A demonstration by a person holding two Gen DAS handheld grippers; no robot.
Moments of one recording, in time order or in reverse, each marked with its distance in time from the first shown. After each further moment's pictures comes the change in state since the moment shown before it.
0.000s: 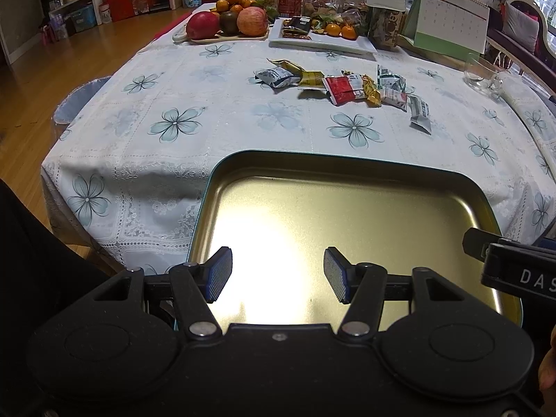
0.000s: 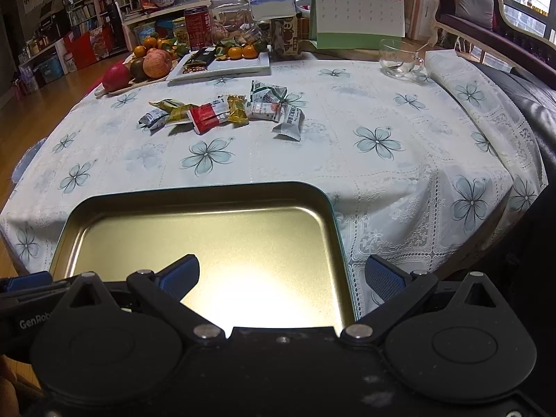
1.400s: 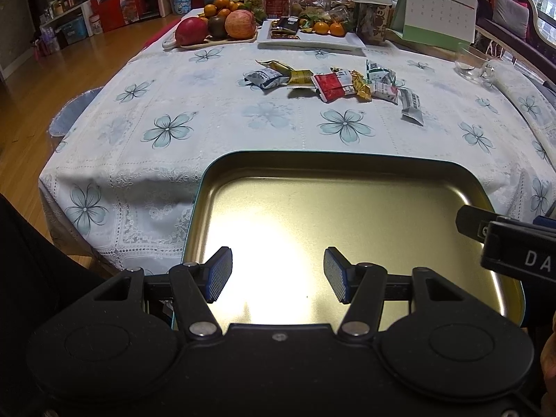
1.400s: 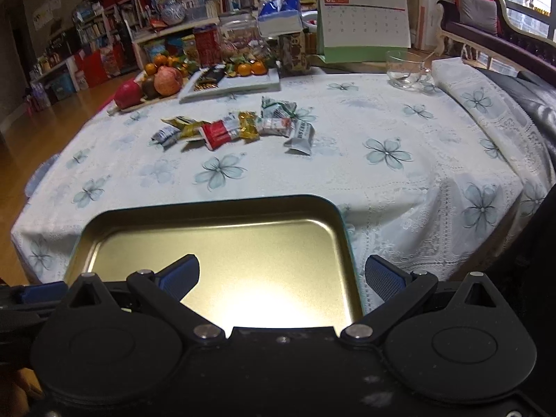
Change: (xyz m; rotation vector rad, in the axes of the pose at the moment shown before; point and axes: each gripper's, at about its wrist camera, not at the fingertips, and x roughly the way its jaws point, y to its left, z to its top) left arm -0.001 -0.009 -0.002 0.057 -0.005 0.004; right arm -0.003 -0.005 -0.006 0.030 -0.069 0.075
